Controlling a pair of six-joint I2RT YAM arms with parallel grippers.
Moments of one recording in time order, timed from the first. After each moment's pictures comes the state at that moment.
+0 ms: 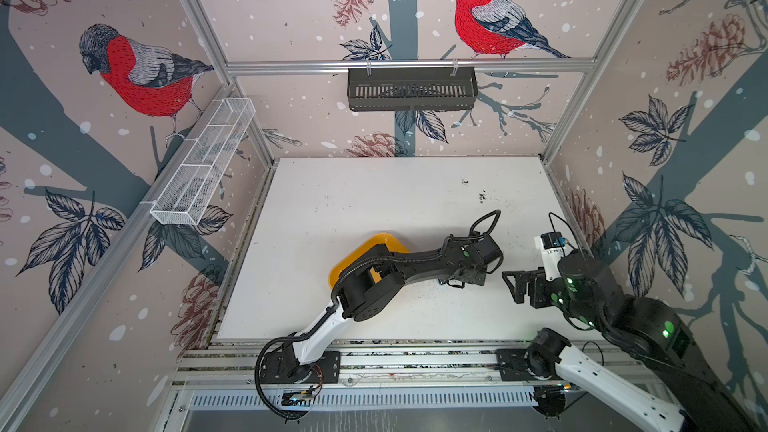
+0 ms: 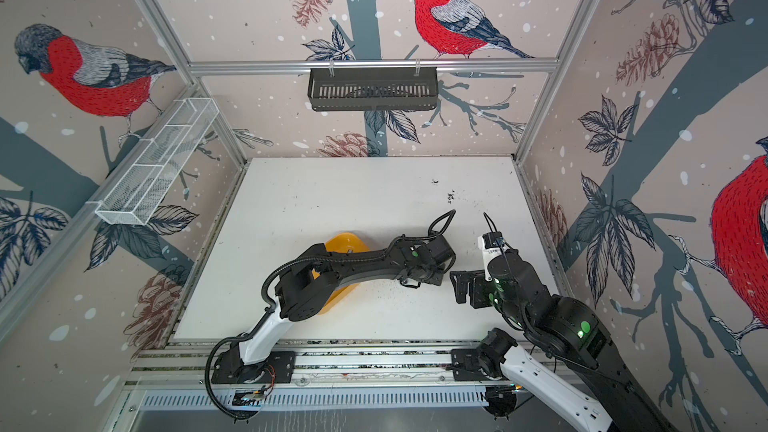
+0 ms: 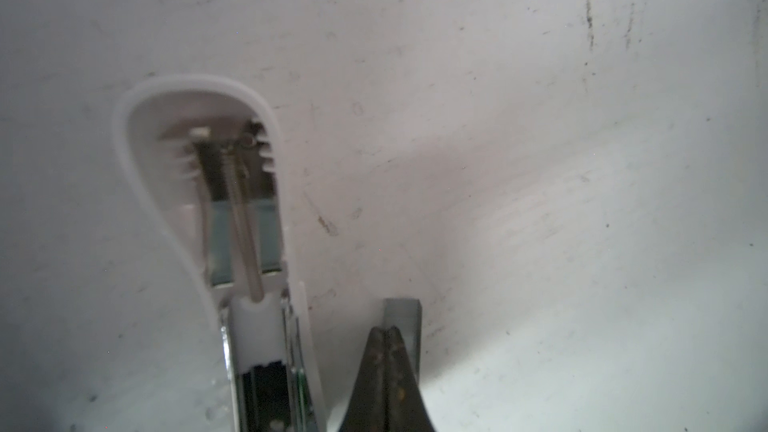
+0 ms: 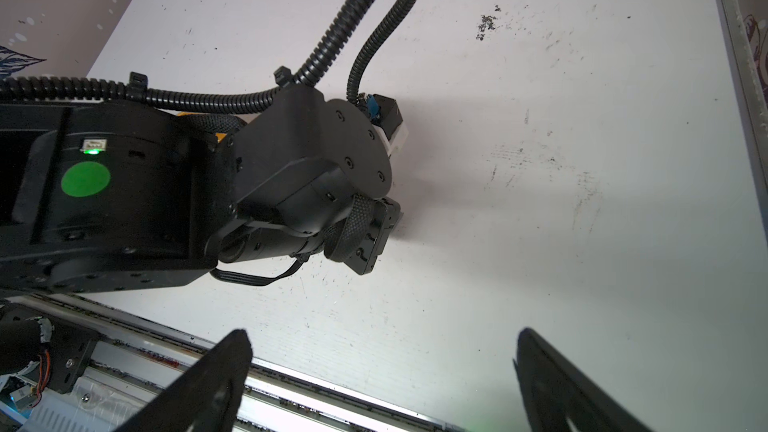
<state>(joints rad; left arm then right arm) -1.15 2.29 1.76 -0.59 -0.11 -0.76 0.73 0.52 0.98 -1.21 0.19 0.49</state>
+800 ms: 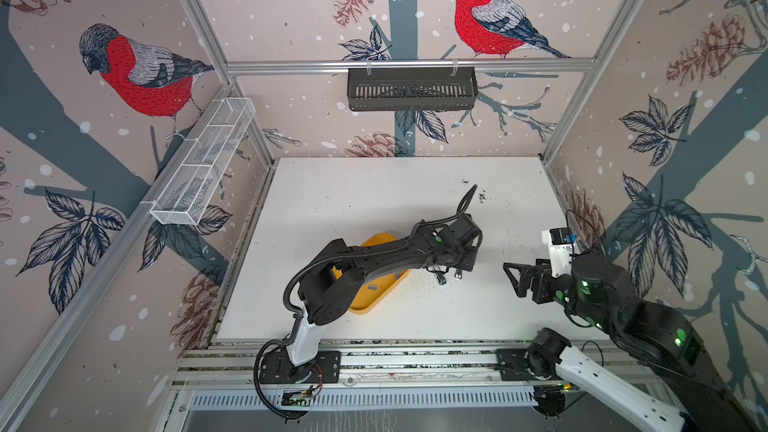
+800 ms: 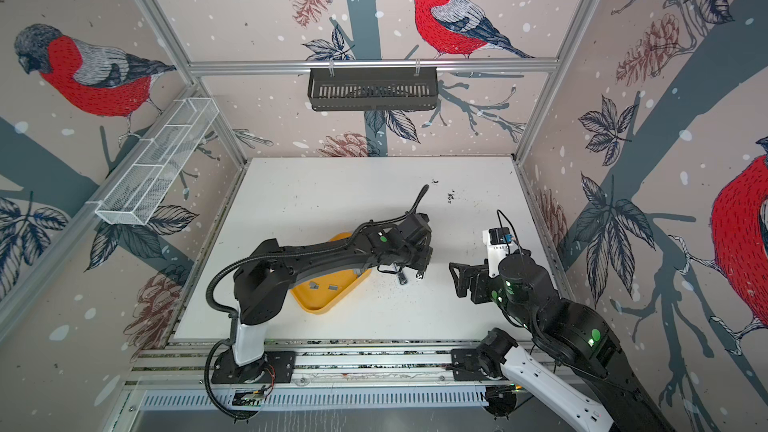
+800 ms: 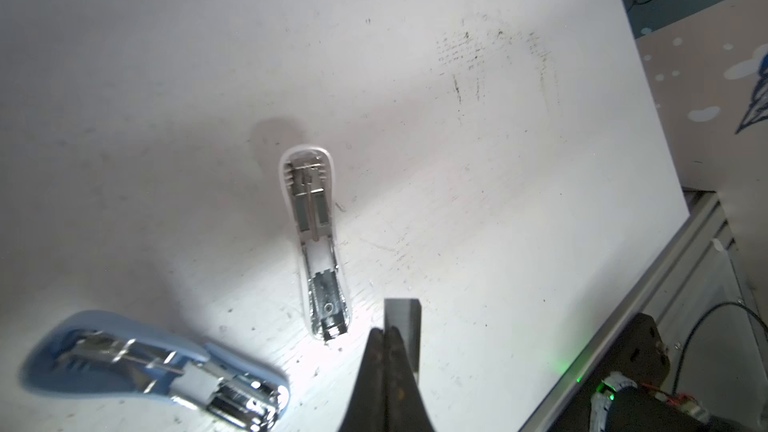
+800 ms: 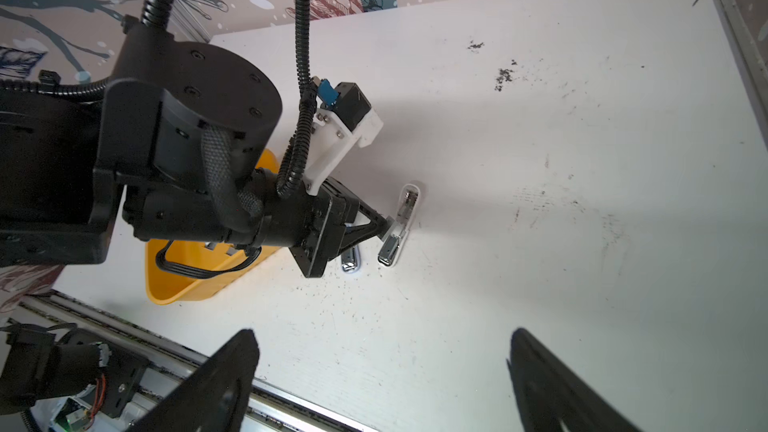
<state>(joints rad) -1.04 1.96 1.52 -0.46 0.08 -0.62 0.73 0.49 1.00 -1.09 0.17 0.49</state>
